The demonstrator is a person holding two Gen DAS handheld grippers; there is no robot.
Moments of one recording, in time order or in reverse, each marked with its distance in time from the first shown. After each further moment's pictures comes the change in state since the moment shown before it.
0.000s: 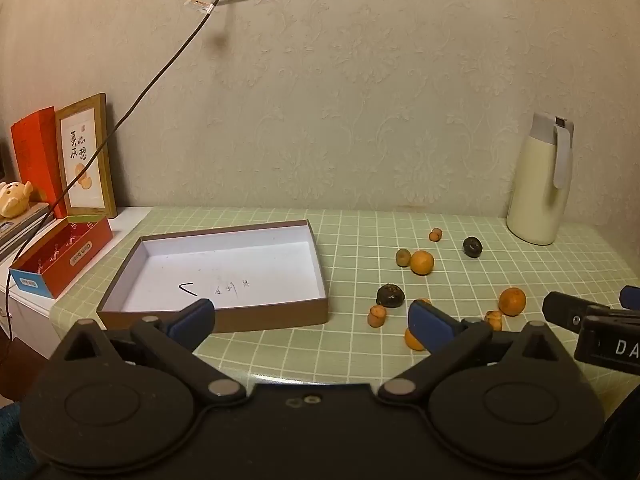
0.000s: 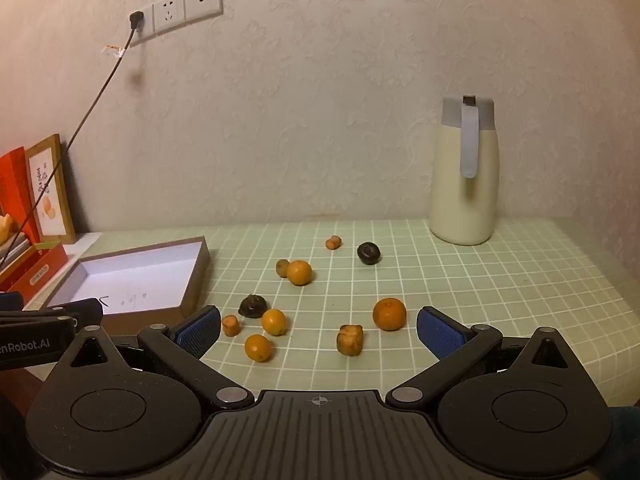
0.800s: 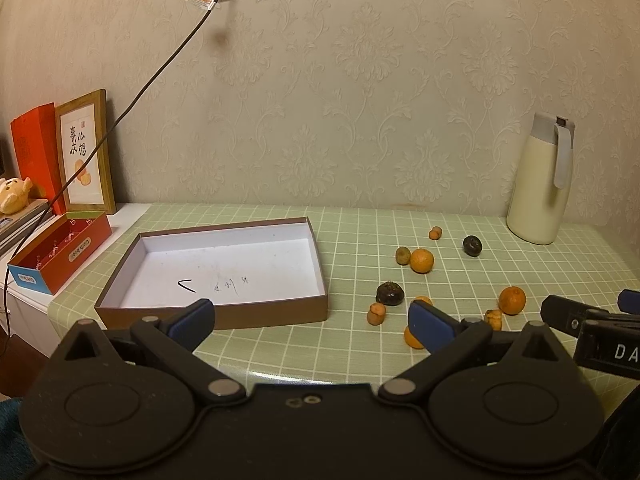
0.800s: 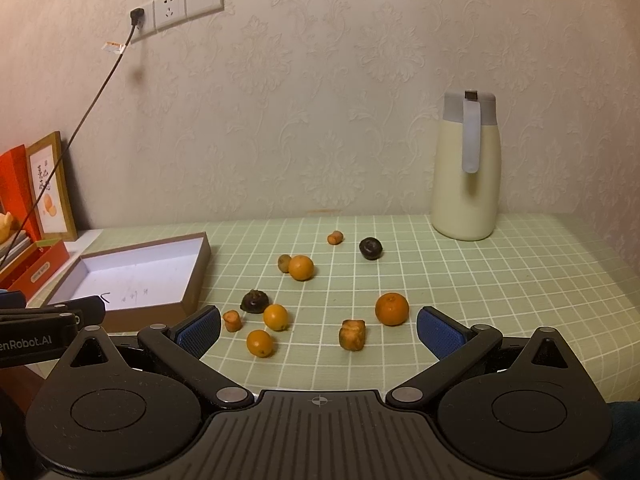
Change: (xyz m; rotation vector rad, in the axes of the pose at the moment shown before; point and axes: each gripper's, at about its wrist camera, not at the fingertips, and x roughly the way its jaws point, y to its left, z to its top) left arm 0.002 0.001 -0.001 -0.006 0.007 -0.002; right arm 0.001 0.003 -0.003 0.004 0.007 0.002
